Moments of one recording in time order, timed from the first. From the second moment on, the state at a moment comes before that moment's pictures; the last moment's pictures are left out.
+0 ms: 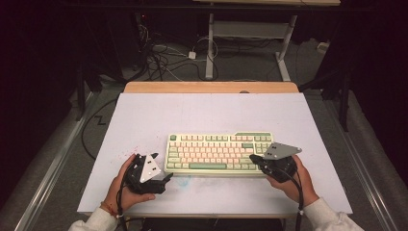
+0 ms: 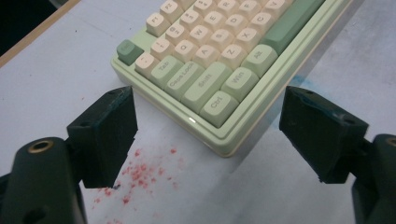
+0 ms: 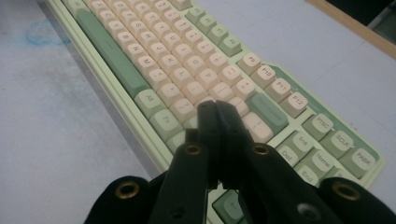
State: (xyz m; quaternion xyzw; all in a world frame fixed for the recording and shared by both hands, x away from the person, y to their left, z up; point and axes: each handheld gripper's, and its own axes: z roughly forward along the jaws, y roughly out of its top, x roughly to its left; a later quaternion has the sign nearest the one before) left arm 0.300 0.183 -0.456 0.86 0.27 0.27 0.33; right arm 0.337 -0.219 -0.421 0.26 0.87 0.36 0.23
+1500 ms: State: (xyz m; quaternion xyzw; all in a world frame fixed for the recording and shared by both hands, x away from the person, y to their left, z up) left arm 0.332 0.165 -0.420 0.88 0.28 0.19 0.34; right arm 0.359 -0.209 -0.452 0.27 0.88 0.31 0.22
